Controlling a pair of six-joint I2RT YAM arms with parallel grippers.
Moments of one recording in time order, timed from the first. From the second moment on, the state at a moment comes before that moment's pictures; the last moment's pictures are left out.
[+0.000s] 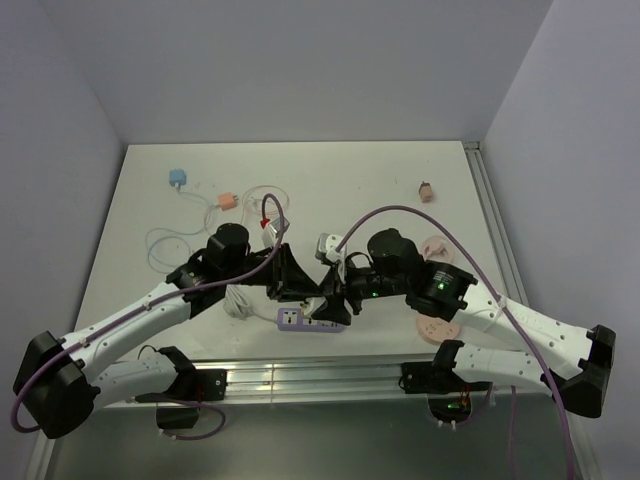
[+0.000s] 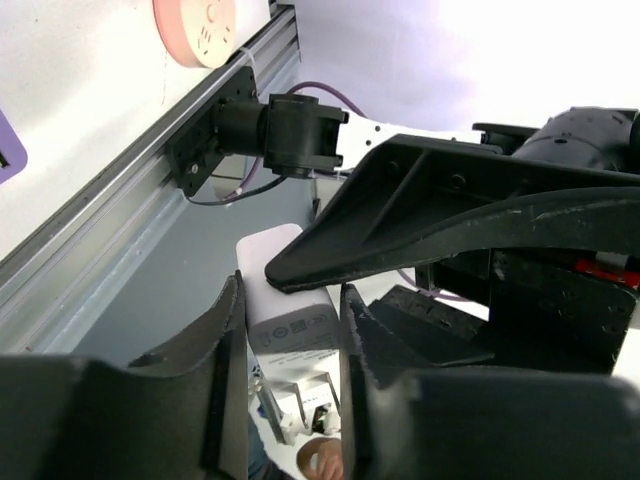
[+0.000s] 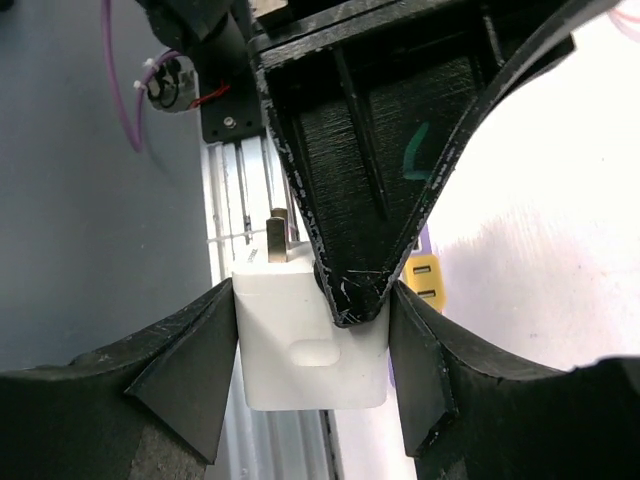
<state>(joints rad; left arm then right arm) -0.75 1.07 0.71 -0.01 0.74 -1.22 0.97 0.96 0.90 -0.40 -0.47 -0.03</state>
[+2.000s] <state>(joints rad) -0.65 0.49 0.68 -0.08 0.34 -0.72 0.64 0.90 0.81 -0.13 -0.64 0.93</state>
